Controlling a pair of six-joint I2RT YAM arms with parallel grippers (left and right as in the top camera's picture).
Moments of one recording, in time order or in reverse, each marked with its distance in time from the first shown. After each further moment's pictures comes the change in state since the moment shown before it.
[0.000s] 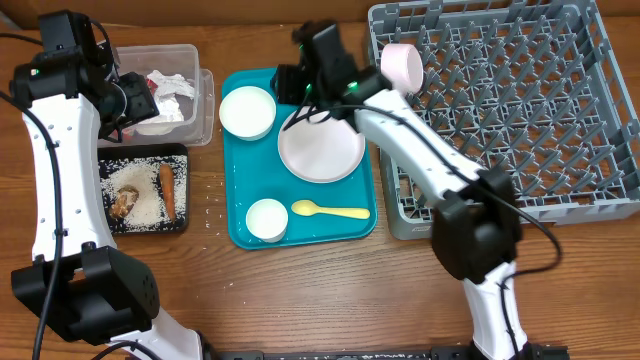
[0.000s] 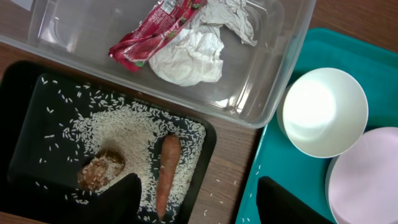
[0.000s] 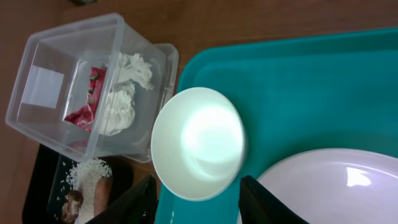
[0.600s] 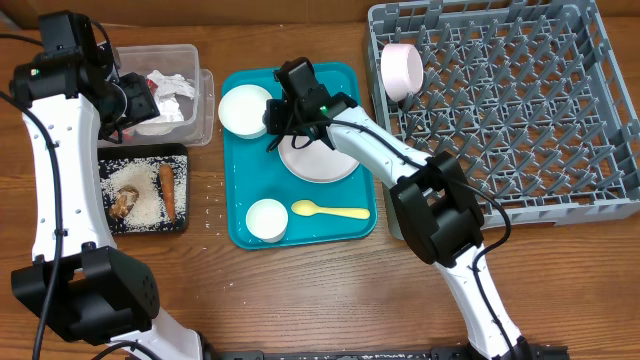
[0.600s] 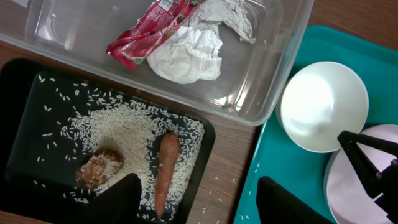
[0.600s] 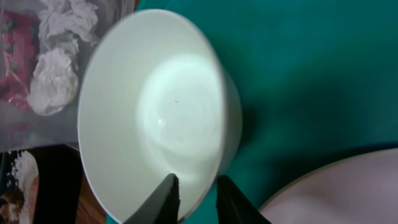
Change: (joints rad) left arm 0.000 0.000 0.000 -0.006 0.006 0.000; right arm 0.042 0.192 0.000 0.090 -0.020 0.015
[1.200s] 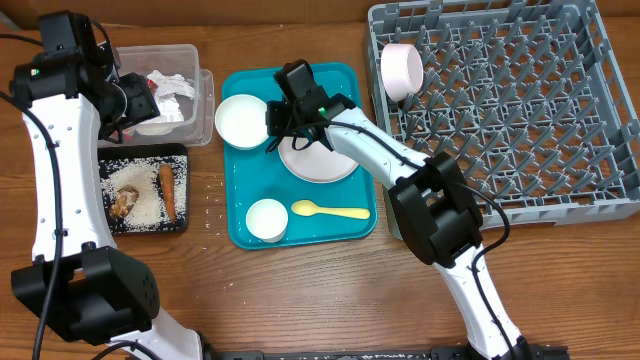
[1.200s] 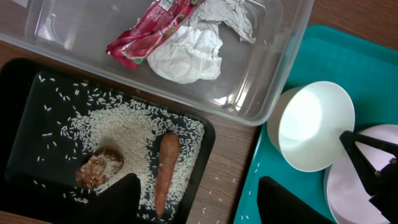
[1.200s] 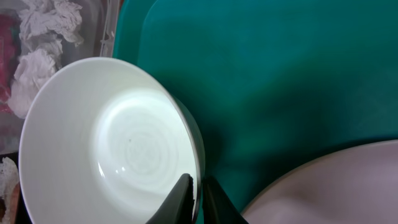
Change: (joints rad) left arm 0.000 0.000 0.000 0.000 0.000 0.000; right arm 0.006 0.002 0.000 -0.018 0.052 0.000
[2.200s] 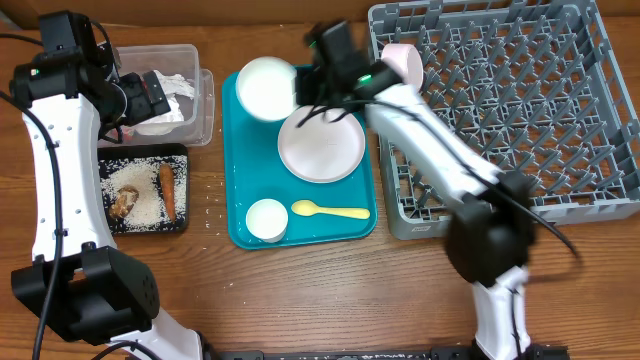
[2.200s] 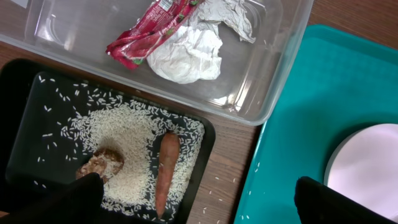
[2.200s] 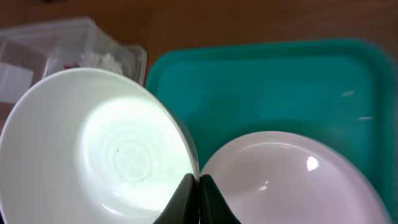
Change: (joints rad) left arm 0.000 0.000 0.000 0.000 0.000 0.004; right arm -0.113 -0.347 0.000 -0.288 0.058 -0.118
